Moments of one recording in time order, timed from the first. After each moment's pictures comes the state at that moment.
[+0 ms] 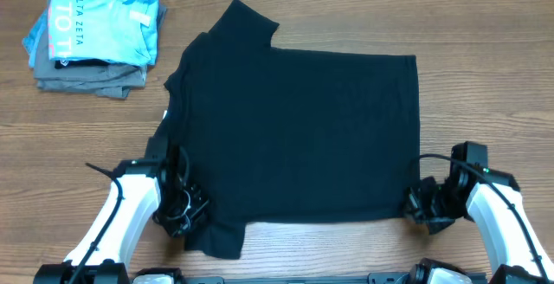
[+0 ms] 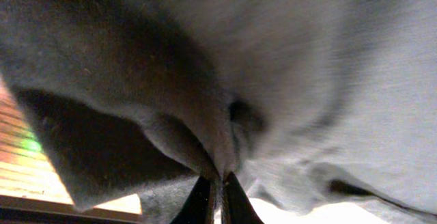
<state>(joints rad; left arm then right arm) -0.01 1.36 0.65 -1.00 0.32 -0.72 -0.27 1.27 0.60 -0.95 -0.33 0.84</state>
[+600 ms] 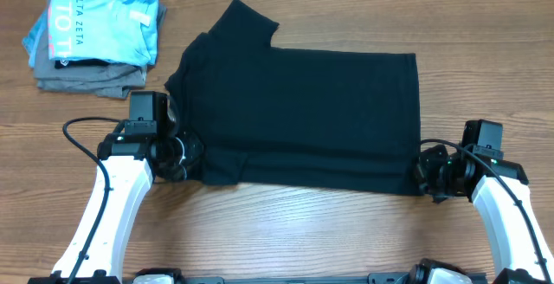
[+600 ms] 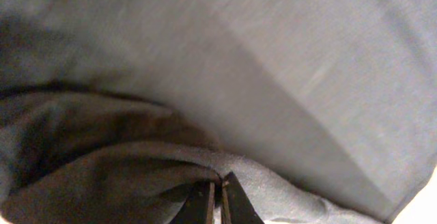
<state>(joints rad) -0.01 1.35 0.89 -0.77 0.27 -0.70 -0.27 1.27 0.68 -0.74 -0.37 0.87</state>
